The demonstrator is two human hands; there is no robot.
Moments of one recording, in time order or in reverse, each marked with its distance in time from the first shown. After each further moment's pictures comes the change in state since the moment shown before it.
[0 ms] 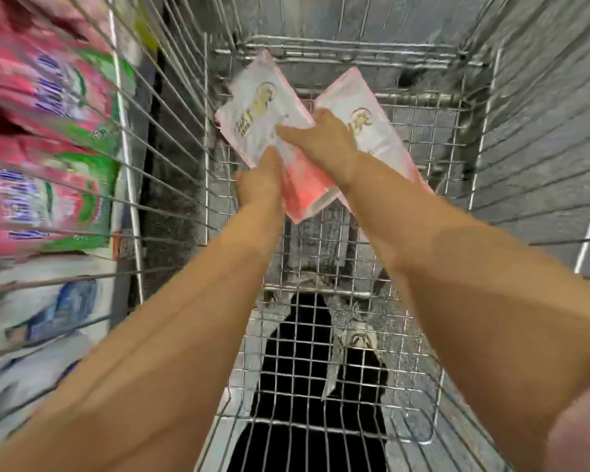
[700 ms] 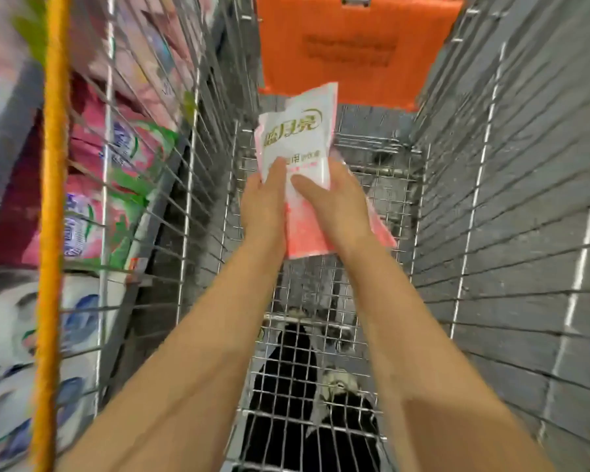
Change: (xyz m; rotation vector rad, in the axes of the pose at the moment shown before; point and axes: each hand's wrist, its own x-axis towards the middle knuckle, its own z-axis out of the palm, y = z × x) left_hand -0.154 0.051 -0.036 -0.162 -0.151 0.294; right_hand -0.149 -0.040 -0.038 0.410 0.117 -0.215
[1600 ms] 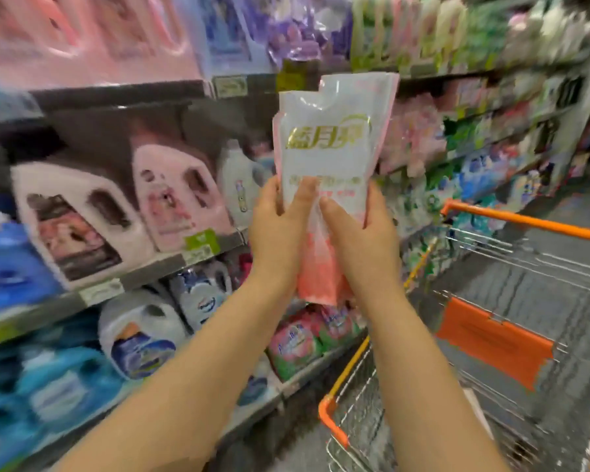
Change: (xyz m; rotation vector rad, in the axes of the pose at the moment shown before) left_hand -0.526 0.179 -0.278 -0.249 0.415 1.168; right_hand -0.493 -0.294 0.055 0.271 -0.462 -0.995
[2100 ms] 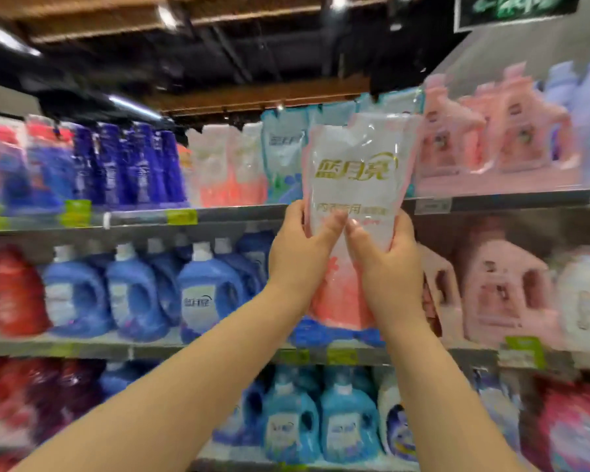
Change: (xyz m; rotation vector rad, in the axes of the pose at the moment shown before) left_hand -0.047 0.213 -0.455 0.618 0.513 0.263; right_hand -0.186 -0.175 0.412 0.423 -0.417 -0.187
